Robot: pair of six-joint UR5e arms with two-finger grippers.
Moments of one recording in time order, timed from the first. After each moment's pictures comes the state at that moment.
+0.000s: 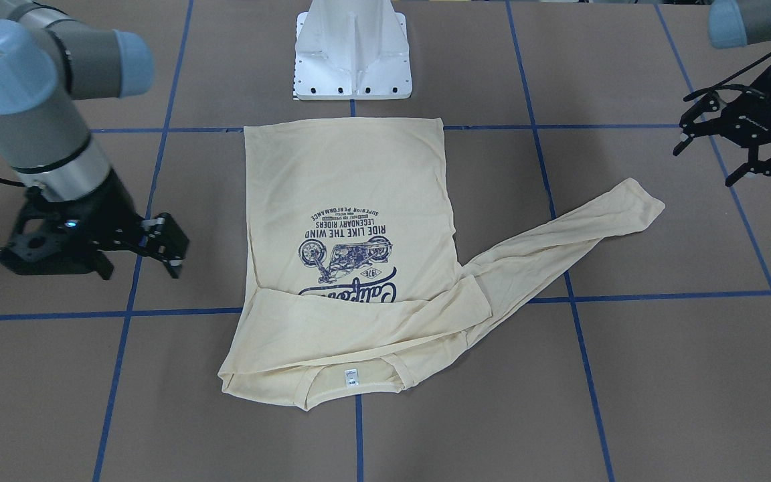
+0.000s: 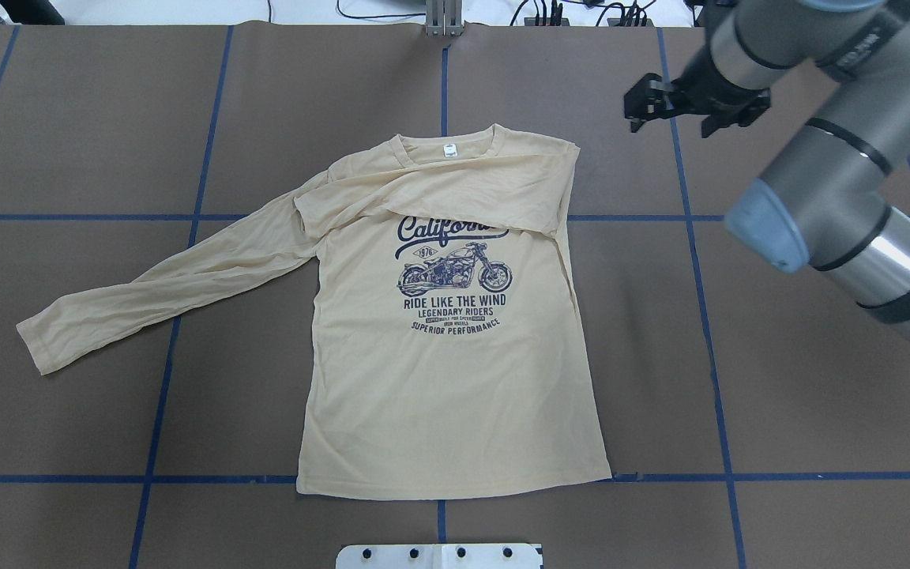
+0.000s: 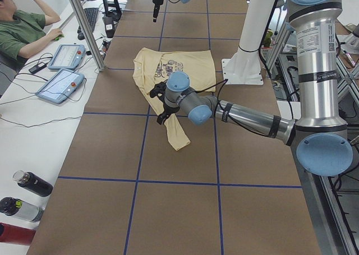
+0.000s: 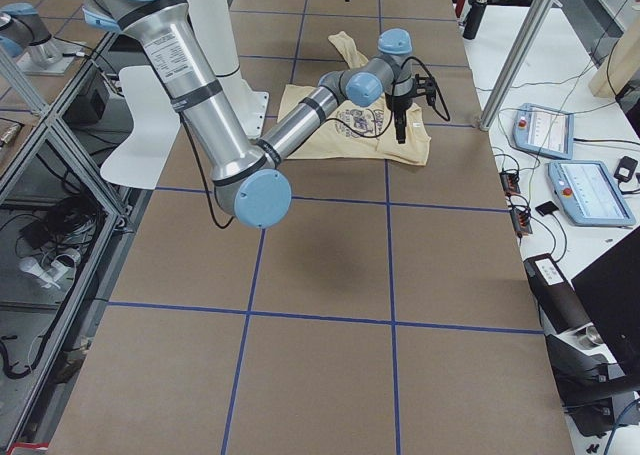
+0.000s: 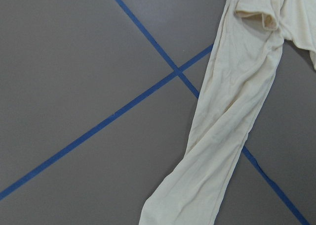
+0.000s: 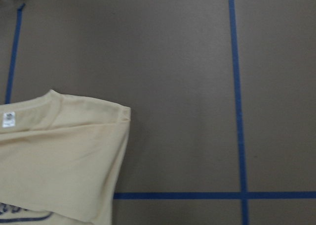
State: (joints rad) left arm -1.11 -1.39 -1.95 -2.18 -2.28 -0.21; right arm 1.00 -1.12 1.80 -1.53 2.08 0.85
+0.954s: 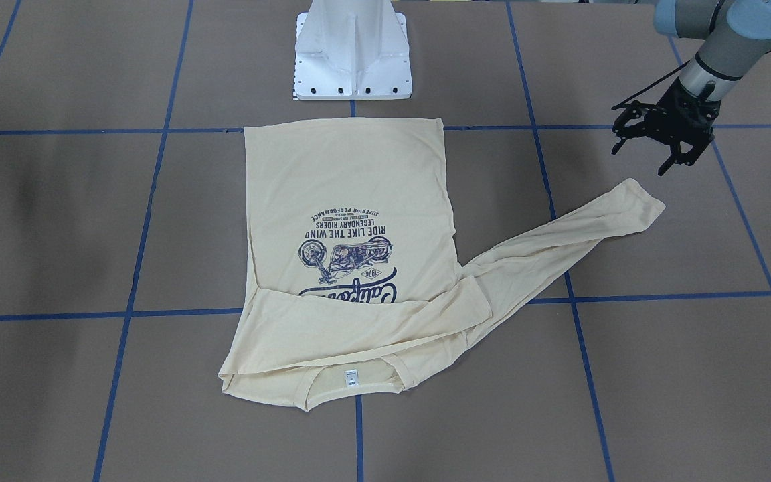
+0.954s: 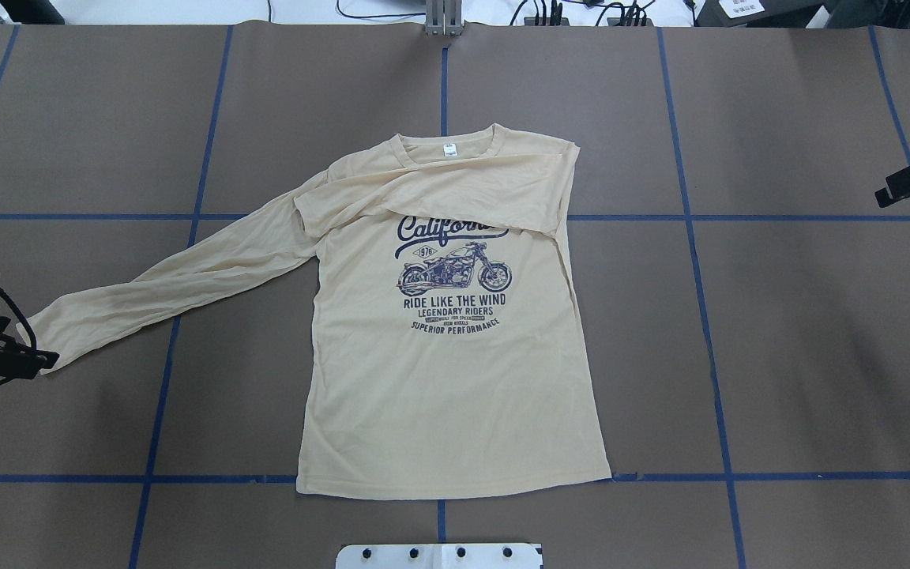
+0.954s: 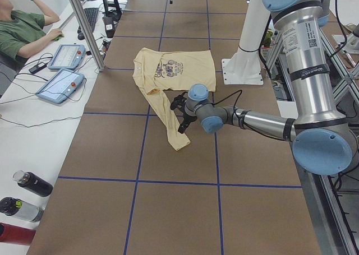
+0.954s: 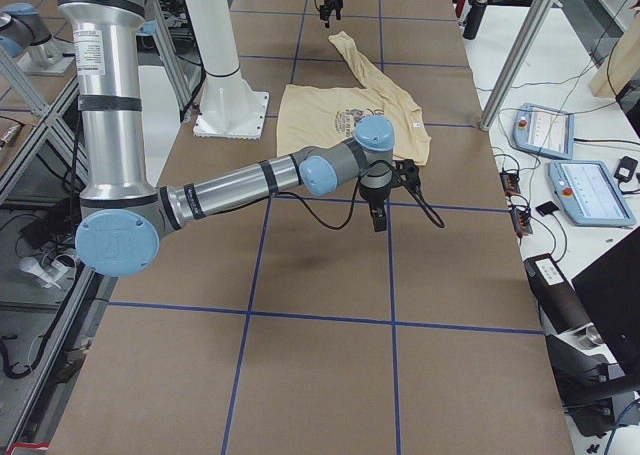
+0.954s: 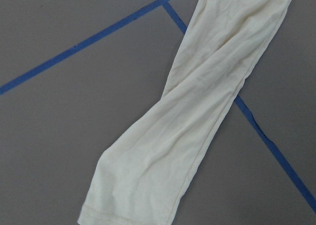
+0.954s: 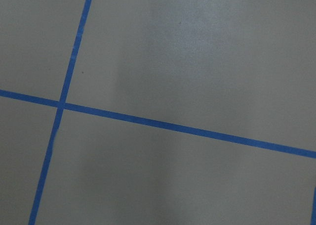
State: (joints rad) left arm -0.77 -1.29 -1.93 -2.33 -2.00 -0.51; right arm 1.25 -1.54 1.86 -1.40 2.27 0.37
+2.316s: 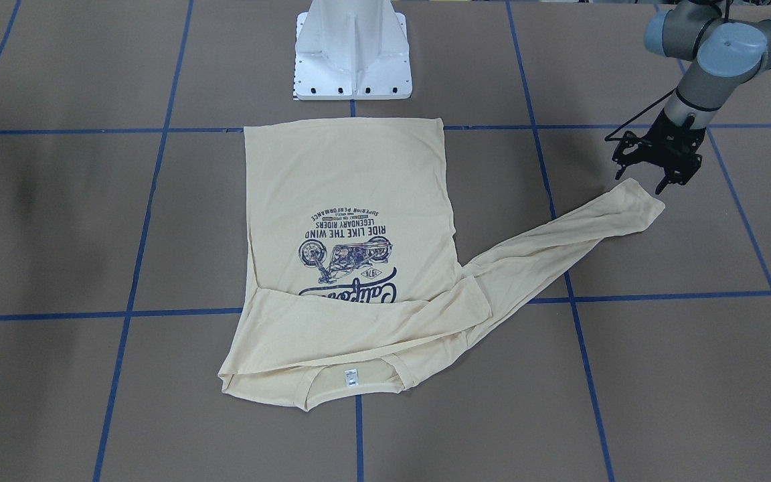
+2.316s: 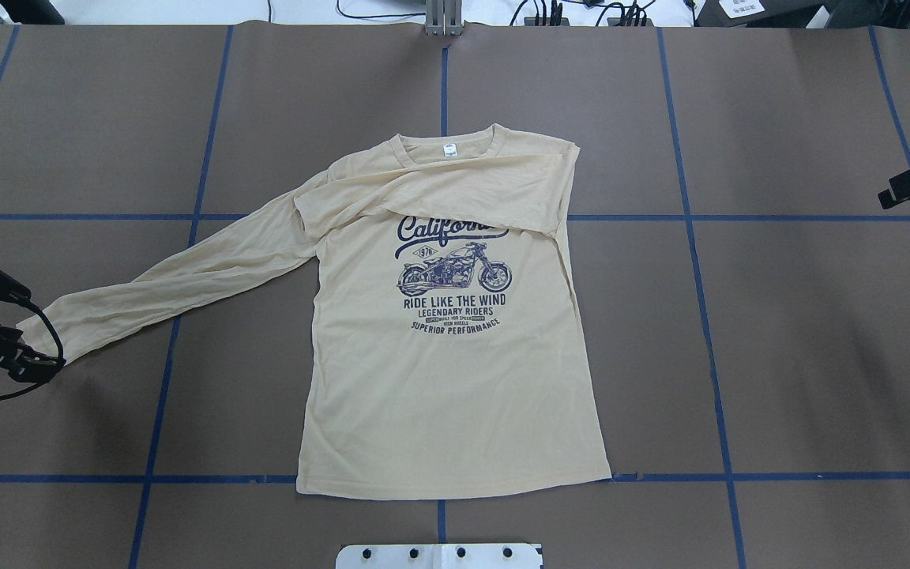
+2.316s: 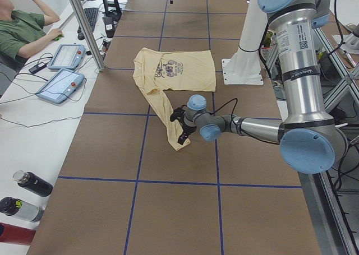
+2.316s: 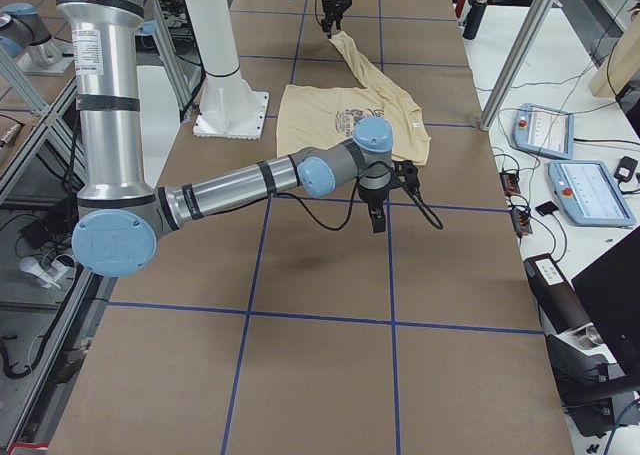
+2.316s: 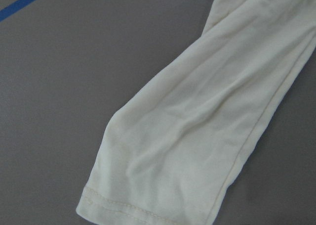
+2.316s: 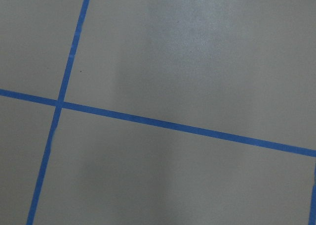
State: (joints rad) left arm -0.72 -1.33 -1.80 -2.33 -1.91 -0.52; right arm 1.25 -1.55 1.86 -1.40 2.27 0.37
